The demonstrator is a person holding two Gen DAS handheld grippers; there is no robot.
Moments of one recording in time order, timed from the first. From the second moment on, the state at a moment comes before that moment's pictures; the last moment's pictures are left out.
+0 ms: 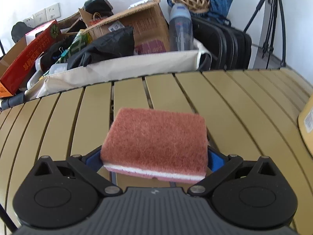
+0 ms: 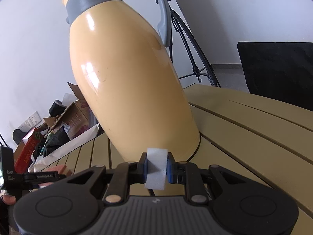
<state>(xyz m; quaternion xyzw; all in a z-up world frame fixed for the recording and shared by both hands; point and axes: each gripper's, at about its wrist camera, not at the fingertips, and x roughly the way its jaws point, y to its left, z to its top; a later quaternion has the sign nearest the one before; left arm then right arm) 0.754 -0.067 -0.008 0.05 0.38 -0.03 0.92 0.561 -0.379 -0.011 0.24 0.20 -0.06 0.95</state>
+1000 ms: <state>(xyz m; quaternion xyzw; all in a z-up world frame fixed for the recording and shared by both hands) 0.577 -0.050 0.082 0.04 0.30 -0.03 0.95 0.484 -0.318 0.030 0.22 0.19 0.01 0.96</state>
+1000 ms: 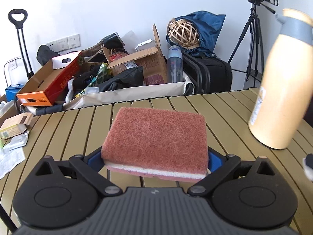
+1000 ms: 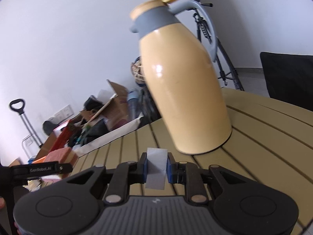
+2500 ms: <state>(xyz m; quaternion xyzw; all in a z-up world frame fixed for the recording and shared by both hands) 0.261 0.035 0.024 -0.01 0.34 0.00 0.94 0.264 -0.199 0.001 0.07 0.31 0.14 0.94</state>
